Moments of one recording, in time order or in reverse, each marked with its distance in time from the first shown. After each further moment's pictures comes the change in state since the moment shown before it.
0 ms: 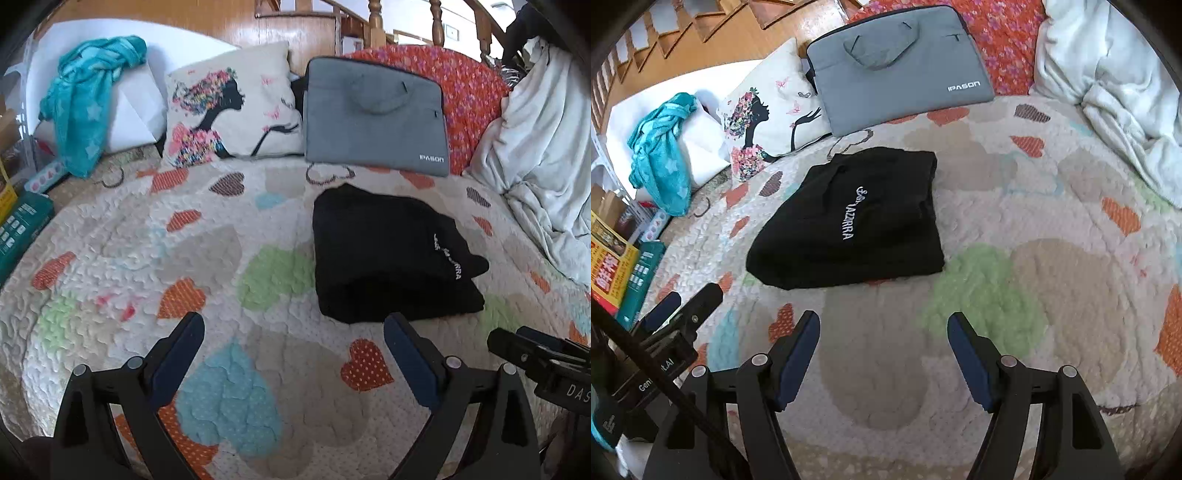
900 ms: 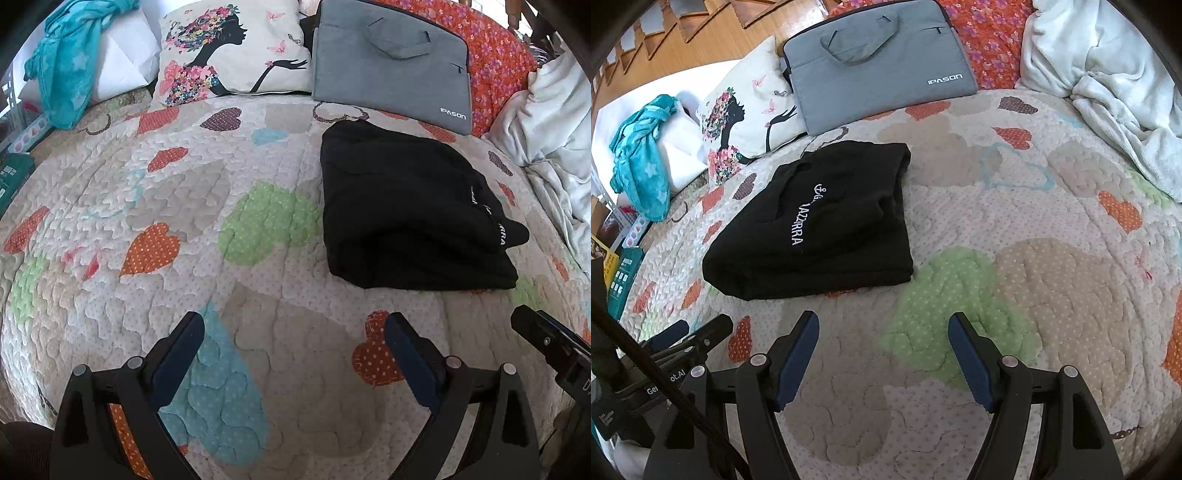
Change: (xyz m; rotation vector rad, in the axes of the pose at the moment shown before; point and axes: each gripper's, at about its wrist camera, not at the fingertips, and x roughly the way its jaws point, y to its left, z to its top) left arm 0.051 0.001 -0.013 -0.043 0.197 -0.001; right arm 0.027 -0.020 0.003 0.017 -0.004 -0.044
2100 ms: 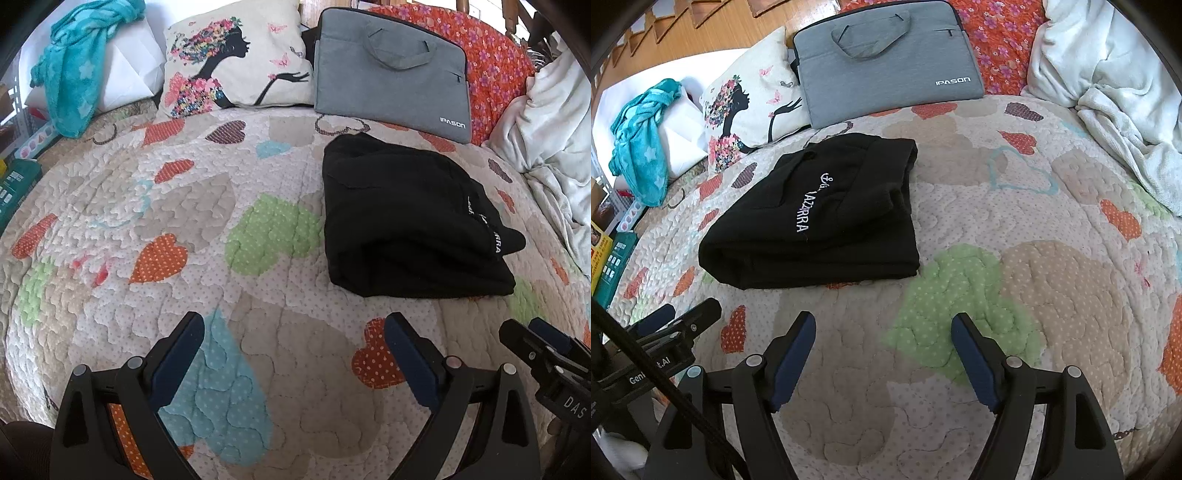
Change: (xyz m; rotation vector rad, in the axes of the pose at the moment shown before) left arm -0.010 -0.002 0.004 0.005 -0.051 0.029; right arm 0.005 0.005 -0.002 -0.058 0.004 -0.025
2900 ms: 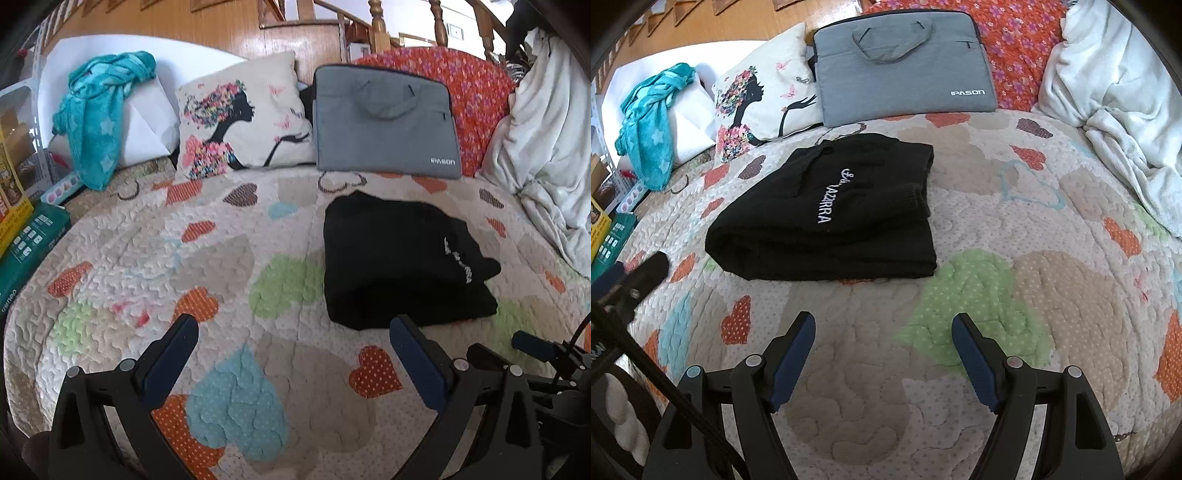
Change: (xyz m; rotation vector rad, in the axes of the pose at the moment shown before) left arm -0.047 -0.008 -0.002 0.051 -0.189 0.055; right arm 0.000 0.016 -0.005 -0.078 -0.025 -0.016
